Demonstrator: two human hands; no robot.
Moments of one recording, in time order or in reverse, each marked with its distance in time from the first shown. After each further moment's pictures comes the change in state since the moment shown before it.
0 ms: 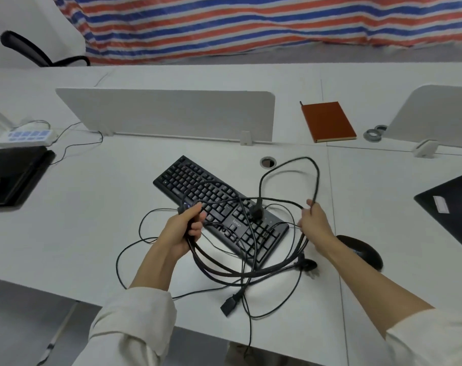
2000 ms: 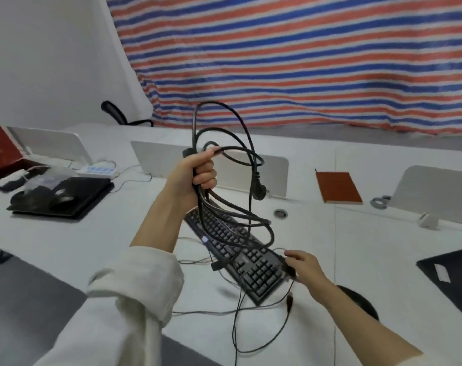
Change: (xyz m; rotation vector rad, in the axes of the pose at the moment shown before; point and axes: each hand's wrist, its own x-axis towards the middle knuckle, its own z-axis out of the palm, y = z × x) left_hand -0.159 0.109 0.097 -0.013 -0.458 0.546; right_hand -0.066 -0.018 -0.022 0.059 -0.284 -0.090
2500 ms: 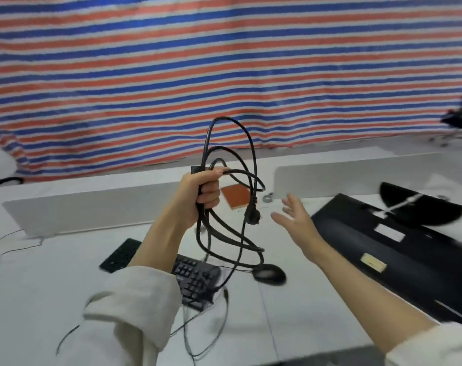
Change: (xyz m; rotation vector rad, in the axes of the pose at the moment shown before) left_hand -0.055 -0.033 0.132 0.218 -0.461 -0.087; right_hand -0.181 -0.071 -0.096 0.046 0.462 -0.465
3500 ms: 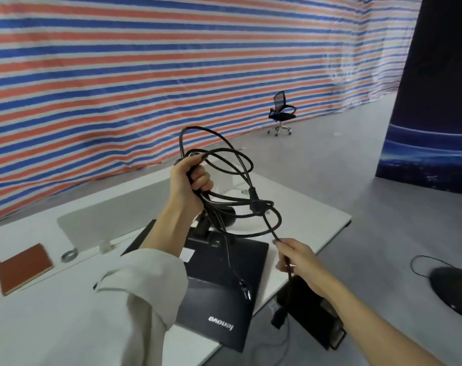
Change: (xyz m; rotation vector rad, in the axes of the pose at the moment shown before) left_hand 0.214 -0.183 0.565 -0.468 -0.228 -0.162; right_hand -0.111 0.119 -0.569 0.171 0.447 0.336
